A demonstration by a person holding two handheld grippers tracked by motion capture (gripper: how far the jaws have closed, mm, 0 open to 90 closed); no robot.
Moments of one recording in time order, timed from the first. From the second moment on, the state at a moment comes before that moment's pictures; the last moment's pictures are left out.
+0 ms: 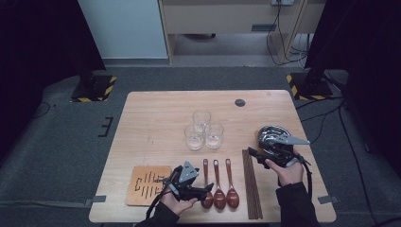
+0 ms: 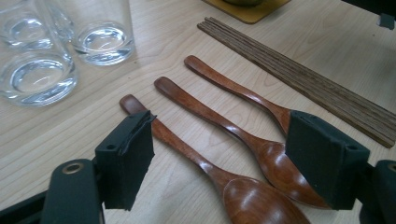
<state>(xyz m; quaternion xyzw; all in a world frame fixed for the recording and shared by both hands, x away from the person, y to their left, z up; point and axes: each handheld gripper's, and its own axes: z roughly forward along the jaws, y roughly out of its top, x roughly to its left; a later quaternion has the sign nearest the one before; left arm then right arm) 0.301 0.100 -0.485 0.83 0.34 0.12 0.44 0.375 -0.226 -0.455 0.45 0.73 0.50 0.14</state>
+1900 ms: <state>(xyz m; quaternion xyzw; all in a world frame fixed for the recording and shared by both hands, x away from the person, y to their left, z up) 0.295 0.029 -0.514 0.88 0.24 0.07 0.39 0.381 -0.204 -0.480 0.45 0.75 0.47 0.10</state>
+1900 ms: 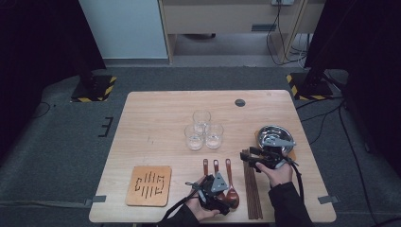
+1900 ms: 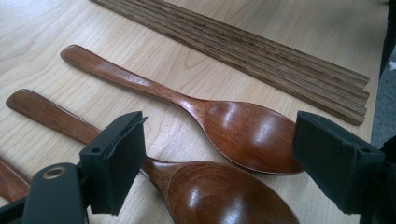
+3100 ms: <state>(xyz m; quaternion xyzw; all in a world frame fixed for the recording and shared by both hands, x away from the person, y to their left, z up) 0.293 0.020 -0.524 0.89 0.23 0.09 0.37 0.383 -0.174 -0.507 0.45 0.78 0.43 0.05</state>
